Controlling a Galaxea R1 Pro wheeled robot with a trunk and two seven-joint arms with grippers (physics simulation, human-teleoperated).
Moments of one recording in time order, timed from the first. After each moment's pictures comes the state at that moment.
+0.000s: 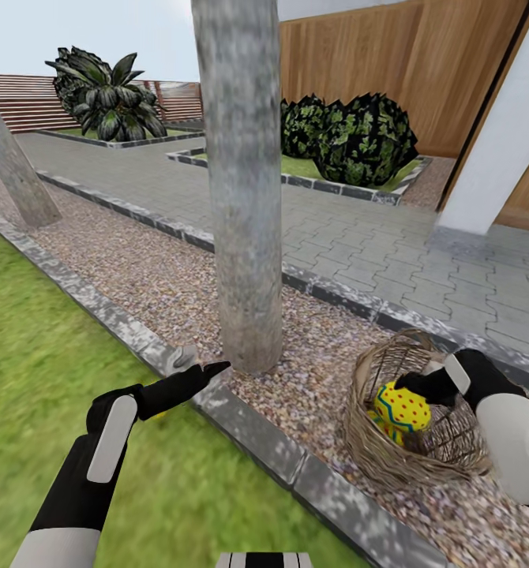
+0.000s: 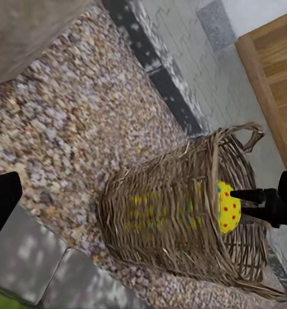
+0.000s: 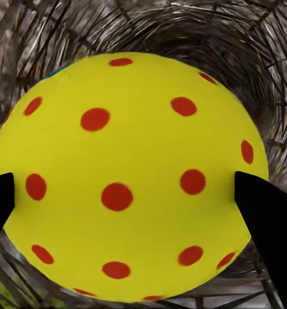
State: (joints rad) left arm -0.50 -0.02 0.08 -1.39 0.70 0.91 -0.22; right arm -1.06 -0.30 -0.30 -0.35 -0.05 0.93 0.10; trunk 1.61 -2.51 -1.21
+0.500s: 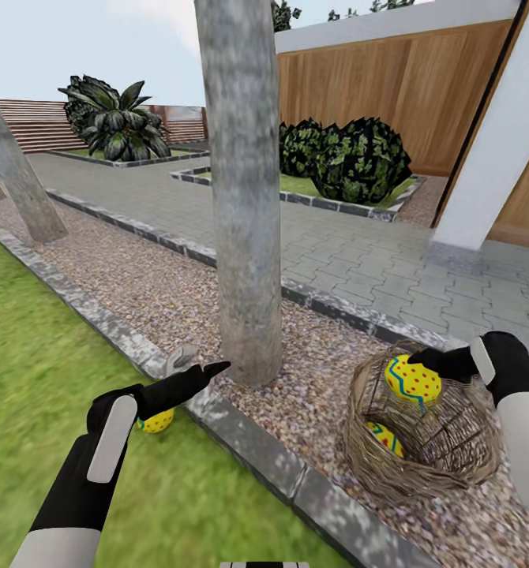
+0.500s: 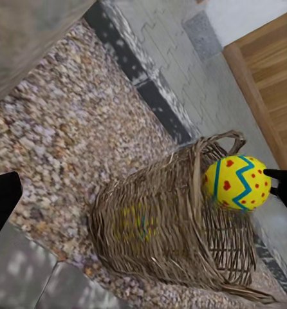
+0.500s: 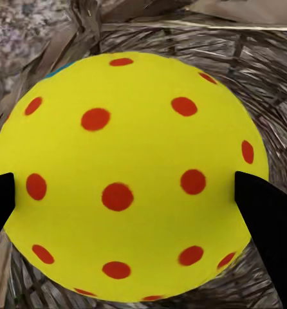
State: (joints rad) left arm -0.50 -0.02 0.08 -1.39 0.70 0.91 -0.22; right arm -1.03 -0.34 -0.31 -0.61 -0.05 1.00 0.21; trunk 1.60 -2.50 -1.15
